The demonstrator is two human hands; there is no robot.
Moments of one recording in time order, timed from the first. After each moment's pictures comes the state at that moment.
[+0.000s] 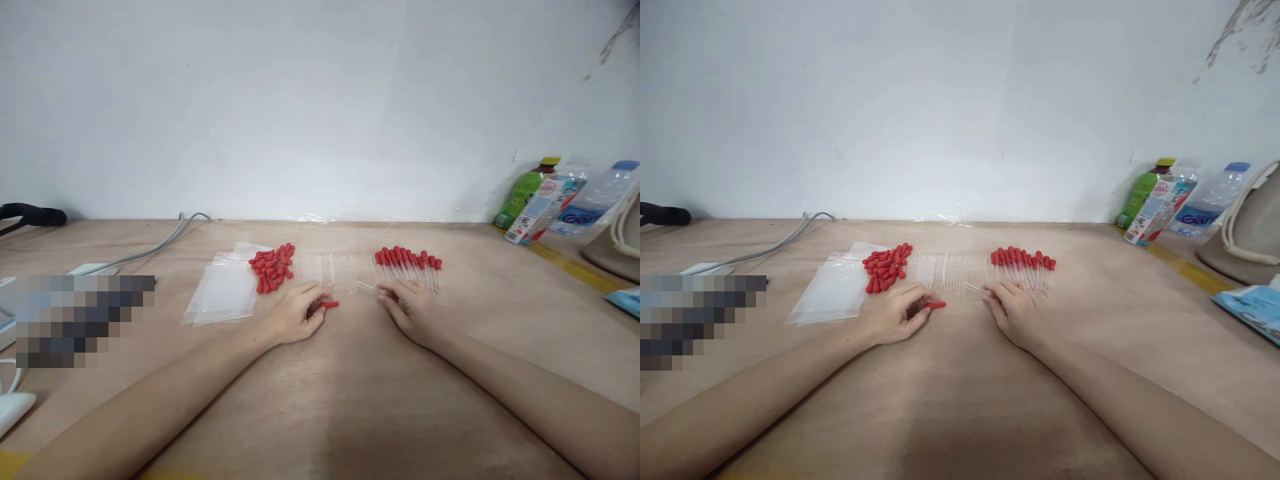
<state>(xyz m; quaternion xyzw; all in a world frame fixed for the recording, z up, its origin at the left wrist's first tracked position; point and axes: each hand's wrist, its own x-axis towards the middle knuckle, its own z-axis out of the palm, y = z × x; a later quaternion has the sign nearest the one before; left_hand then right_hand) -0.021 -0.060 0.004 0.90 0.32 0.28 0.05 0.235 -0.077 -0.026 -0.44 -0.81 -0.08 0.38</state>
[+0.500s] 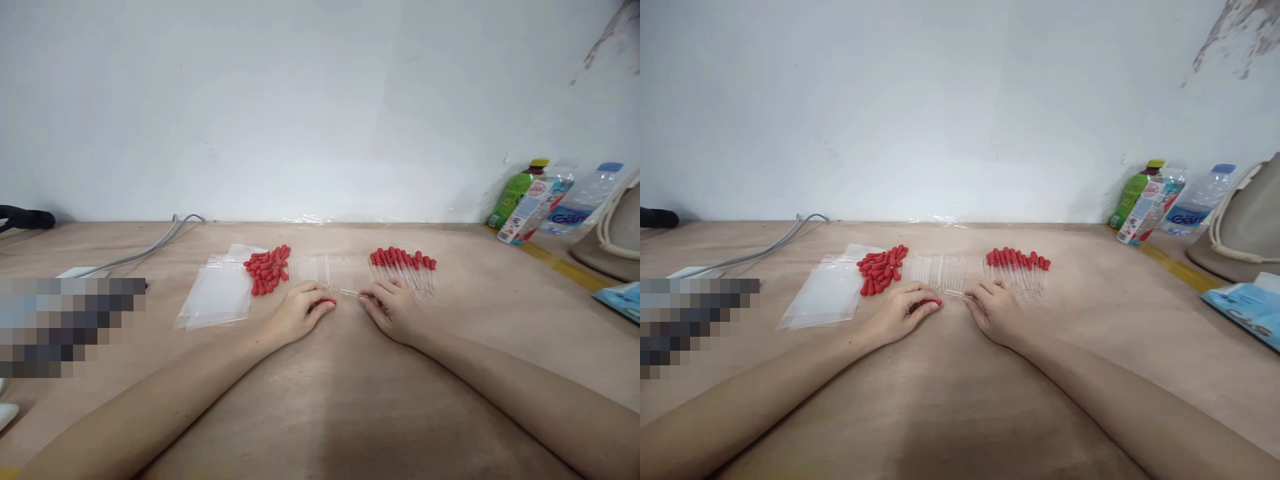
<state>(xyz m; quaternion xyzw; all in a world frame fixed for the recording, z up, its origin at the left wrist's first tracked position) -0.006 -0.053 0.001 0.89 0.33 0.29 0.12 0.213 -0.073 -0.020 -0.41 -0.83 -0.09 0.37</state>
